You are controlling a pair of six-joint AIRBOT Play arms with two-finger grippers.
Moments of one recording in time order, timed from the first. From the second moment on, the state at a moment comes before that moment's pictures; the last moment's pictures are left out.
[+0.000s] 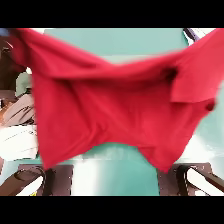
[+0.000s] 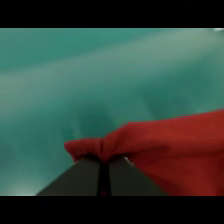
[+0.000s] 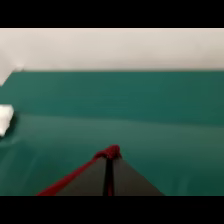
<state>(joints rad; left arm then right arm) -0.20 -0.96 1.74 1.30 -1.33 -1.51 -0.31 -1.09 1.94 -0.95 1.42 1.48</state>
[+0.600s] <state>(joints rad) -0.17 -1.37 1.37 1.35 -1.03 -1.54 -0.03 -1.53 1.68 -1.21 1.19 1.51</state>
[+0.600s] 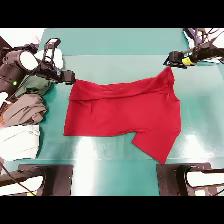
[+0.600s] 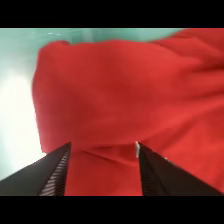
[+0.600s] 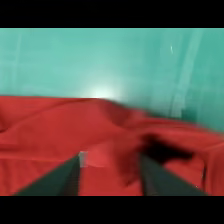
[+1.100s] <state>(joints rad) 0.15 -1.32 1.21 1.28 -1.32 -1.46 -0.07 -1.50 1.84 -1.22 1.40 1.48</state>
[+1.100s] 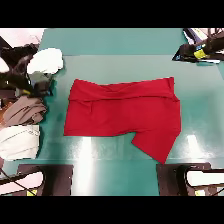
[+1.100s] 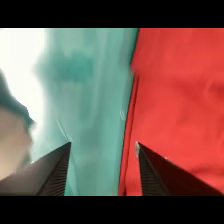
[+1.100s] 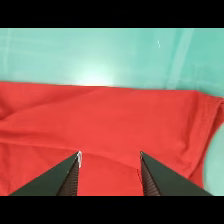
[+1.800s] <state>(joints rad) 0.19 -1.18 0.64 1.01 -1.25 -1.27 -0.07 -1.41 1.85 -1.22 1.46 1.47</state>
